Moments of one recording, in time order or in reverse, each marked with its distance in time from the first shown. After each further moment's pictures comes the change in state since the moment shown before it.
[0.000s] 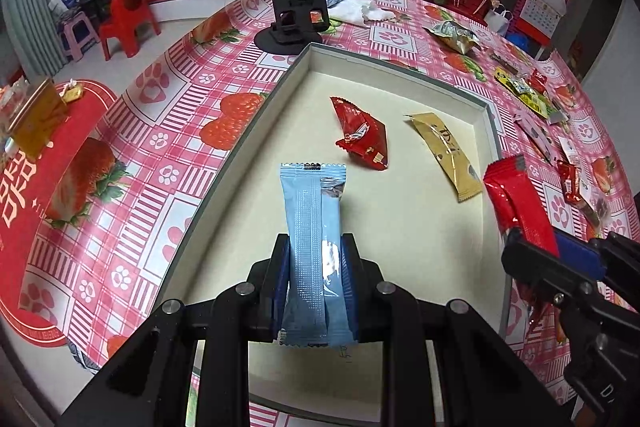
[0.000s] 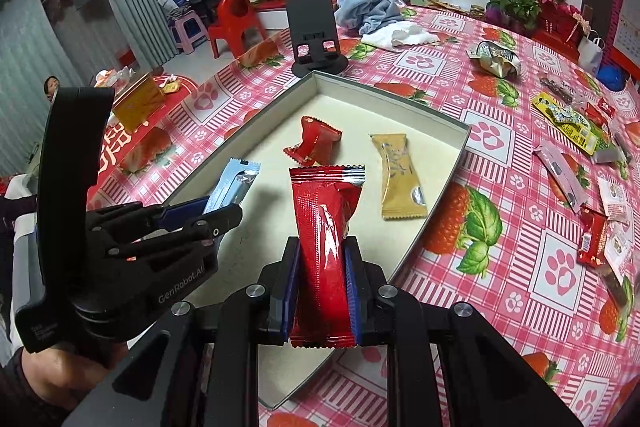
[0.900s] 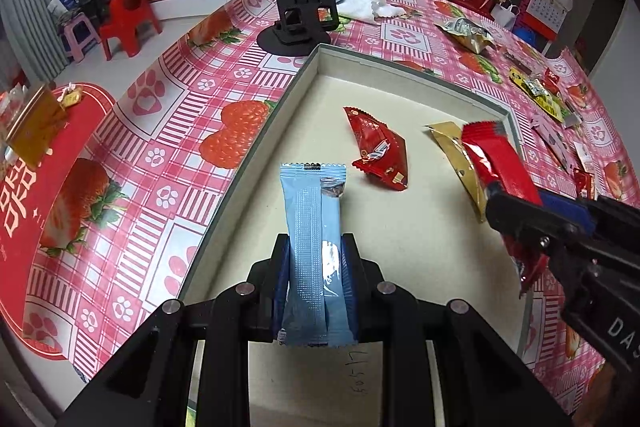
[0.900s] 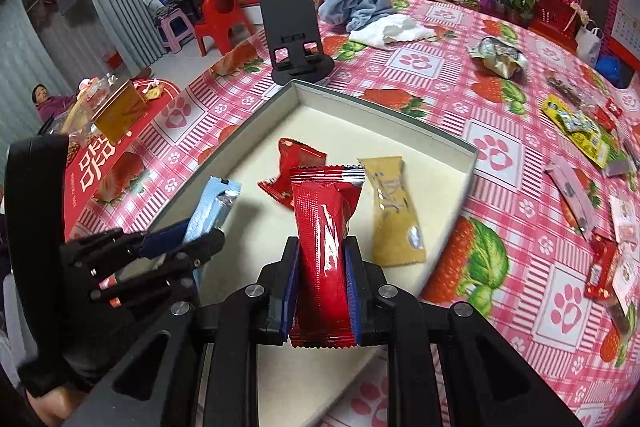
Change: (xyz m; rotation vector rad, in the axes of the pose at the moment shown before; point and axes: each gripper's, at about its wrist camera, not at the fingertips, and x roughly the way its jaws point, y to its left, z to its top) left arm 0.023 0.007 0.020 0.008 0.028 0.027; right arm 0.037 -0.011 0.040 0.044 0.054 0.013
